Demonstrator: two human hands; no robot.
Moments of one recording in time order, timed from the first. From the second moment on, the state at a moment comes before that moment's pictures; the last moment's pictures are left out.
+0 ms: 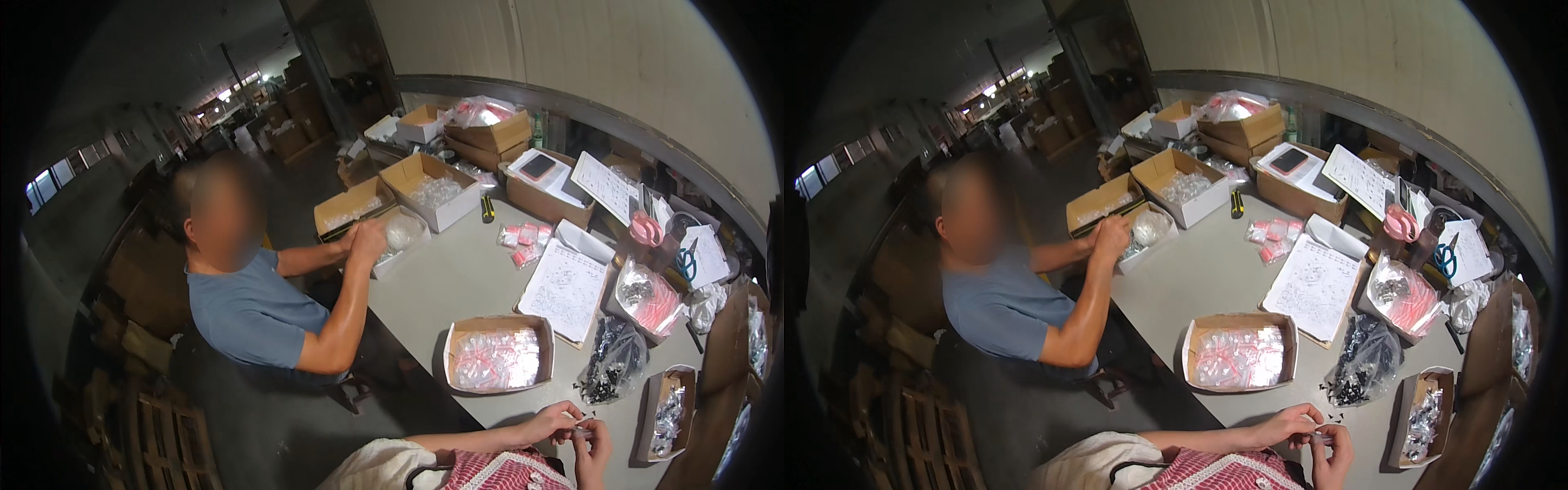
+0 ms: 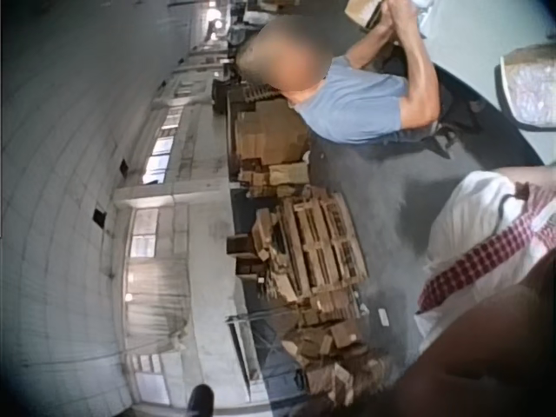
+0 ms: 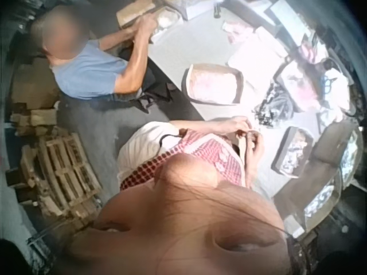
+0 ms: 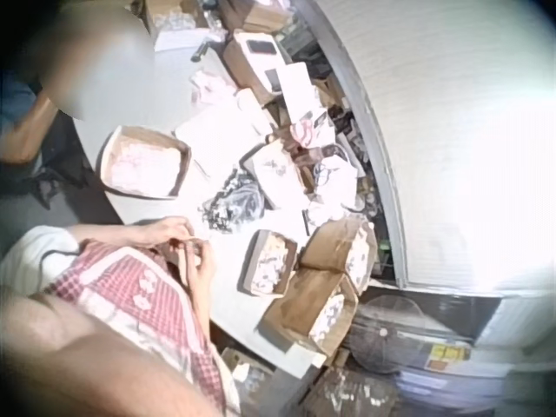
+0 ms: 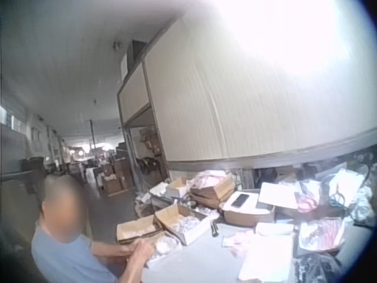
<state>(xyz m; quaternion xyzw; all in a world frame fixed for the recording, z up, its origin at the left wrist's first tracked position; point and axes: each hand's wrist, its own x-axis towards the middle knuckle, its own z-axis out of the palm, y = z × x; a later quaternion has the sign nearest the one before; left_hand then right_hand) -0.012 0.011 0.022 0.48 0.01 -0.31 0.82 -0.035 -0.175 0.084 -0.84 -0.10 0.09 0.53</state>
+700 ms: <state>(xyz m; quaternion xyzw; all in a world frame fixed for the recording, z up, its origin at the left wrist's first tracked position) -0.013 0.008 0.017 0.78 -0.14 -0.07 0.60 -0.032 -0.180 0.022 -0.73 -0.04 0.12 0.67</state>
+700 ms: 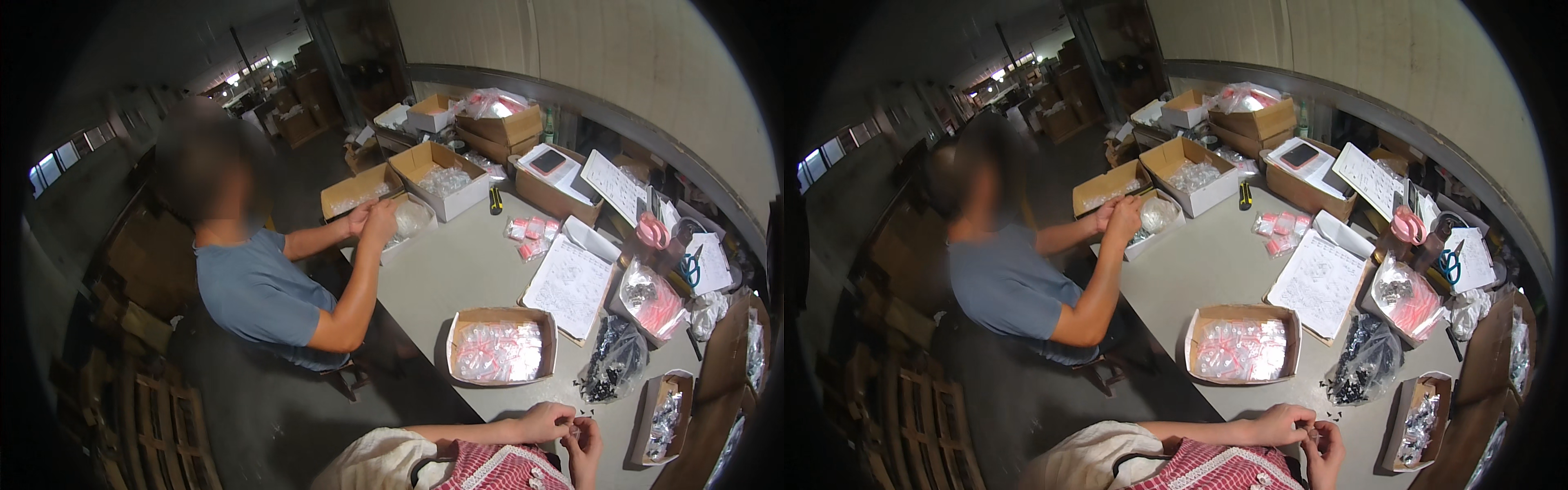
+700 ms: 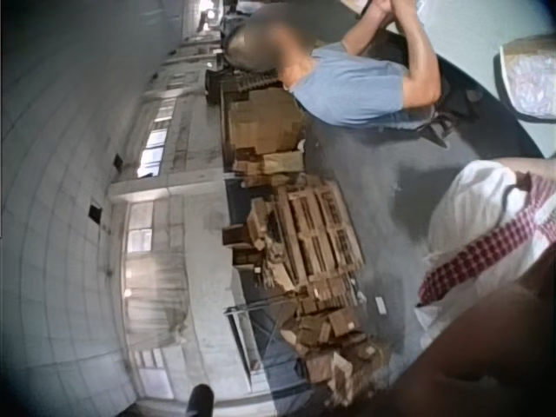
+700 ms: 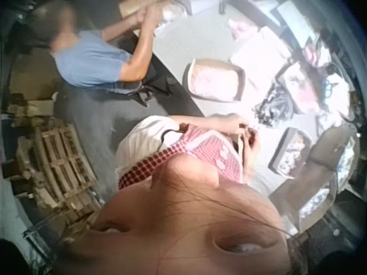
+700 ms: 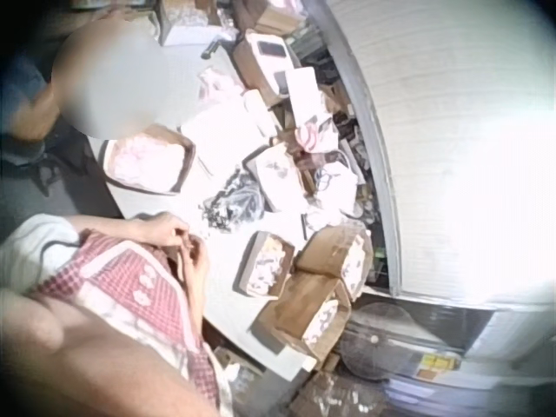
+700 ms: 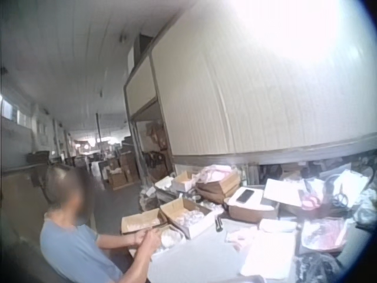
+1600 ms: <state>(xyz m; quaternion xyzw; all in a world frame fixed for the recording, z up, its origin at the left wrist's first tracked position) -0.025 0.008 0.070 0.52 -0.02 -0.27 0.81 -0.046 -0.193 0.093 -0.47 0.13 0.20 0.85</state>
